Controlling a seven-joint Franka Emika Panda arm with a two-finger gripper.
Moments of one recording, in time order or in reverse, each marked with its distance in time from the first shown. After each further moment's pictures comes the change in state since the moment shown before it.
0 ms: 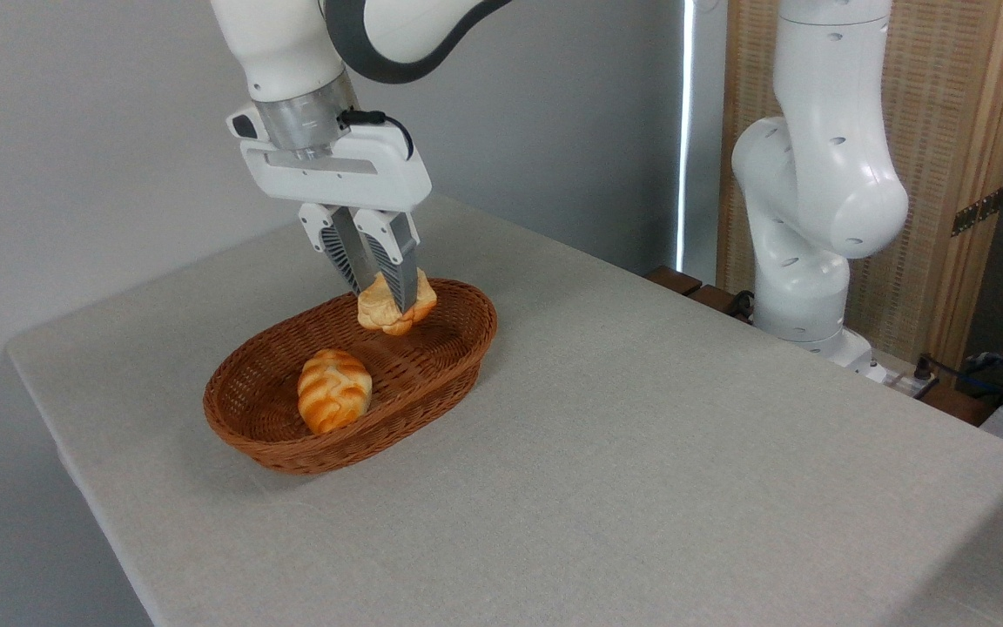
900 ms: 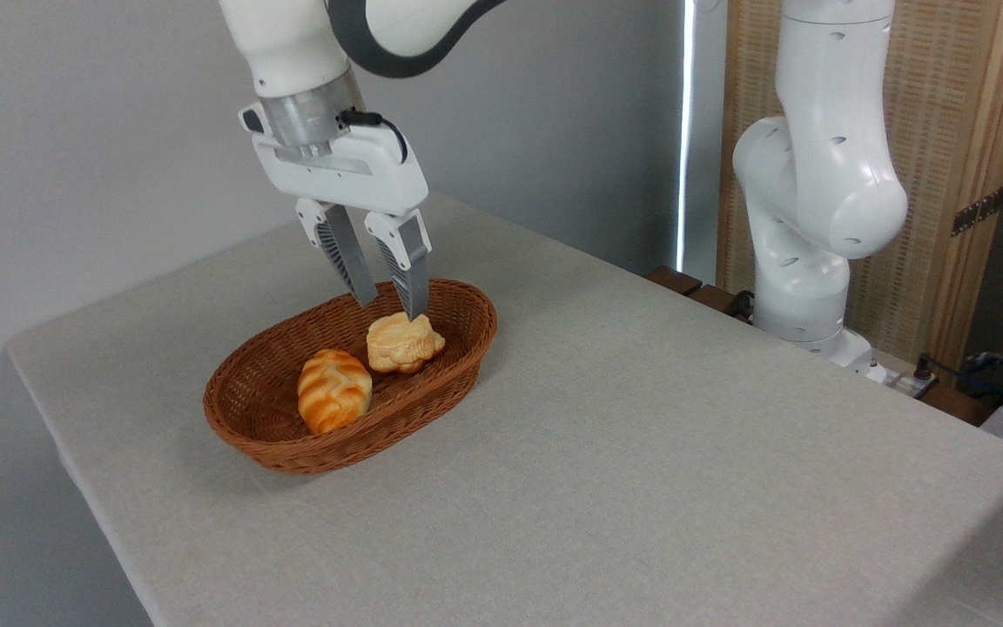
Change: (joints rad) arm -0.007 -0.027 0.009 -0.013 0.045 0.024 0.109
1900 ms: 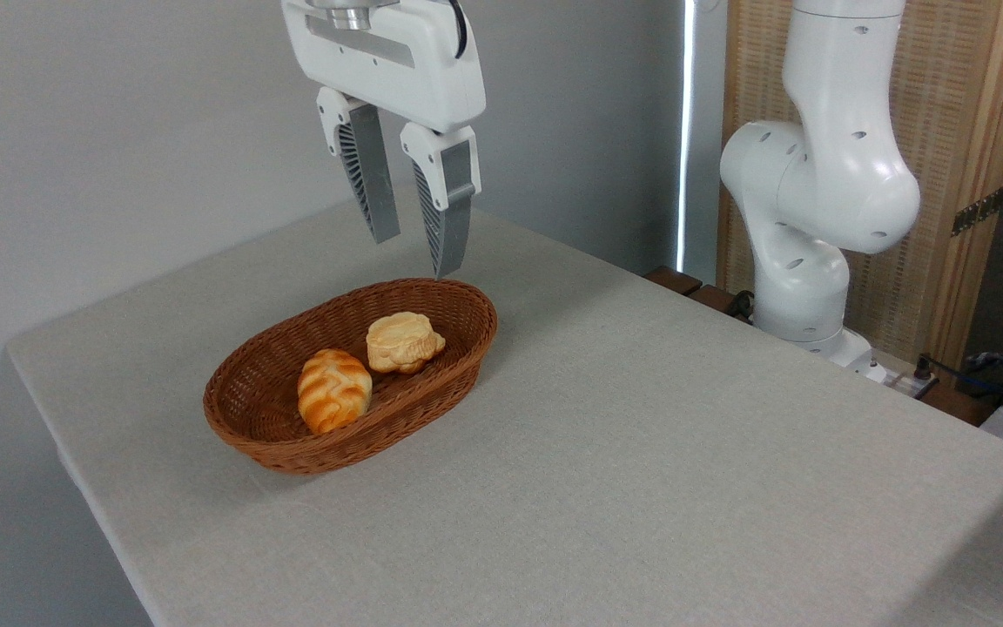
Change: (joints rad) arm 0.242 -0.075 0.045 0.220 -0.037 -0.193 0.456
